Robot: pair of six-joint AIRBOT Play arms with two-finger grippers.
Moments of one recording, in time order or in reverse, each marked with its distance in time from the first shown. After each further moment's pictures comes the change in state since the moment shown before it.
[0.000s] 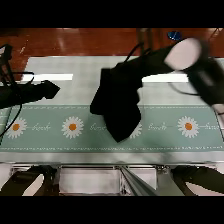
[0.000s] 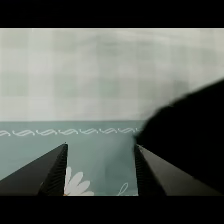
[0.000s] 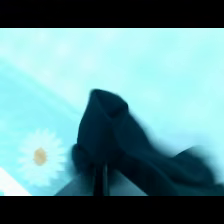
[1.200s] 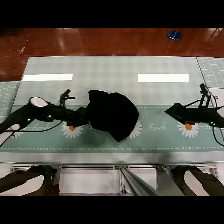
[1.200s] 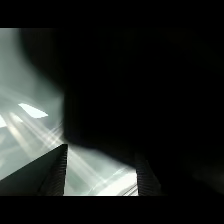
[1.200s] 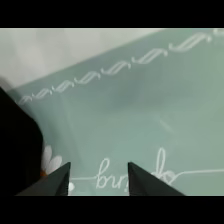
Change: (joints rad) left arm -0.070 -0.540 -0.226 -0.669 -0.048 0.349; right arm -0.803 0.465 -0.892 0.189 0.045 -0.129
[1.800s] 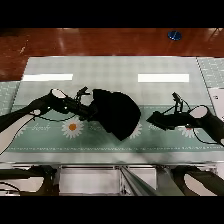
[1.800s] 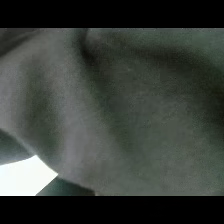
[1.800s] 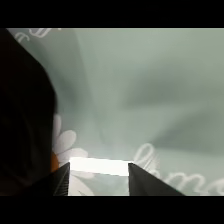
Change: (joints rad) left arm -0.103 -0.235 0.206 -0.043 -0.059 0.045; right arm 0.262 -0.208 -0.049 0.130 -0.120 -0.010
